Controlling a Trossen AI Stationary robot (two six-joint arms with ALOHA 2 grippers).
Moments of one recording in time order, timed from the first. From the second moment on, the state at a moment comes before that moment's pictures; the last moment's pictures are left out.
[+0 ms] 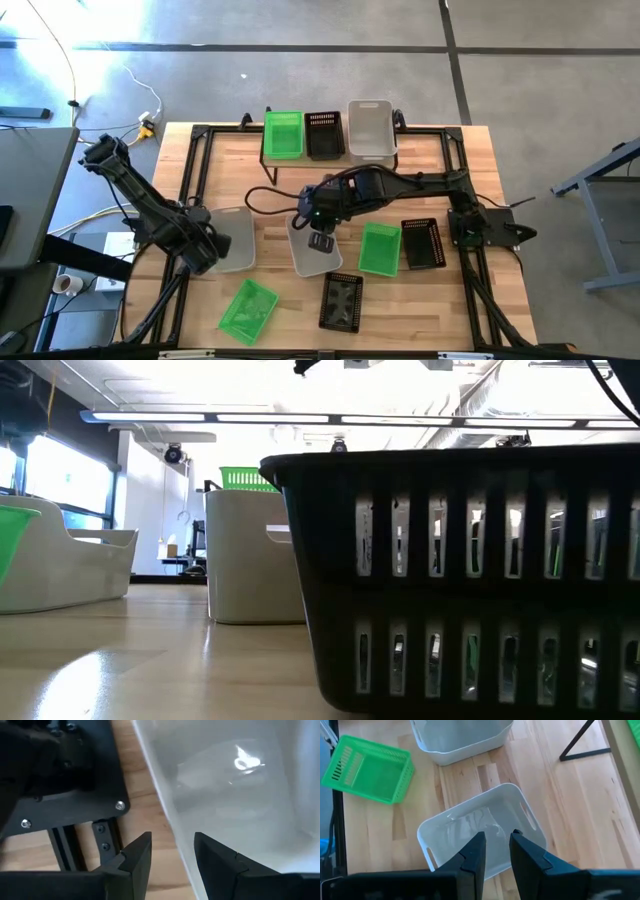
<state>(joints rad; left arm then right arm) -0.66 1.09 0.74 -1.32 -0.11 -2.17 0.16 2.09 2.36 -1.30 0.14 0.30</state>
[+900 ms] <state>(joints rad) -0.56 1.28 0.69 -1.12 -0.08 -2.25 0.16 2.09 2.36 -1.31 0.14 0.20</state>
